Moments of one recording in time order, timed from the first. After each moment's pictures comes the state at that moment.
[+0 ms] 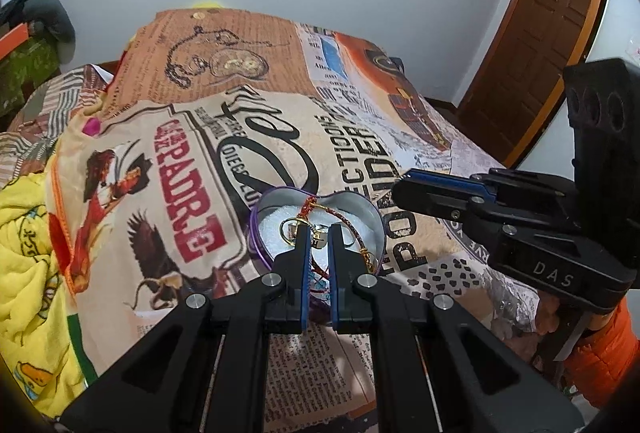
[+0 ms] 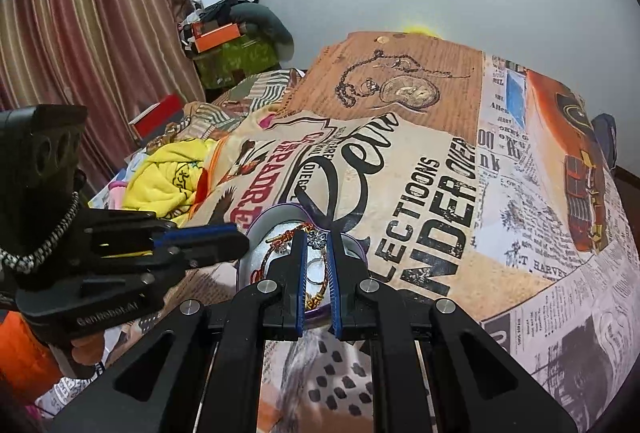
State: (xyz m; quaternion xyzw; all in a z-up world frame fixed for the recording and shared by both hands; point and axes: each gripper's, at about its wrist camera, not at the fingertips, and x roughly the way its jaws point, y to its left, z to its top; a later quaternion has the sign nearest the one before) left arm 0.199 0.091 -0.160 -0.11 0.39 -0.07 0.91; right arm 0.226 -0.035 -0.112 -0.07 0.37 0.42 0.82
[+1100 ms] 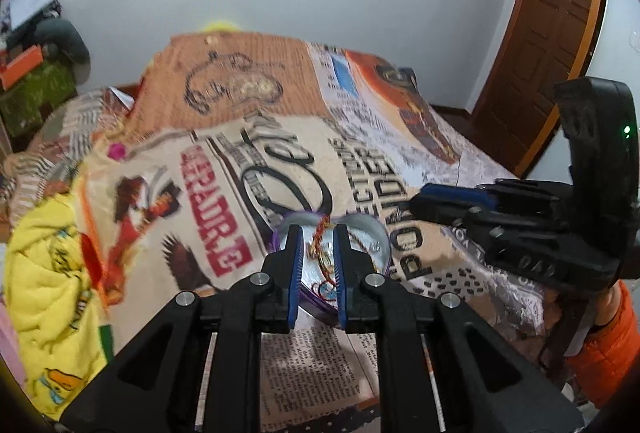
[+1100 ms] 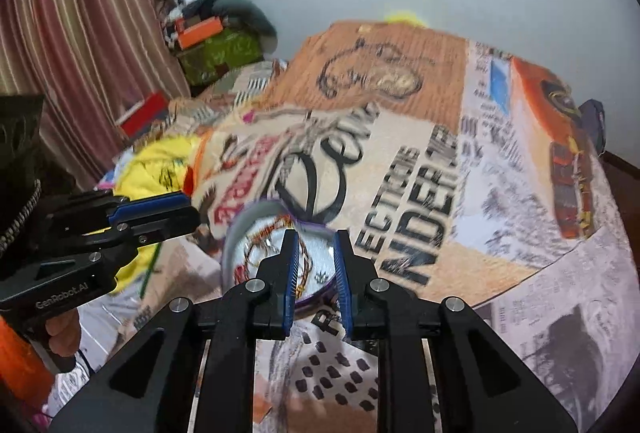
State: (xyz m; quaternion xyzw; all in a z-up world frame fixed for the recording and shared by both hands) left arm 0.180 0.093 -0.121 -0.08 0.36 -0.03 0.93; right arm 0.228 -0.052 -0.094 -0.06 0.39 0.39 0.83
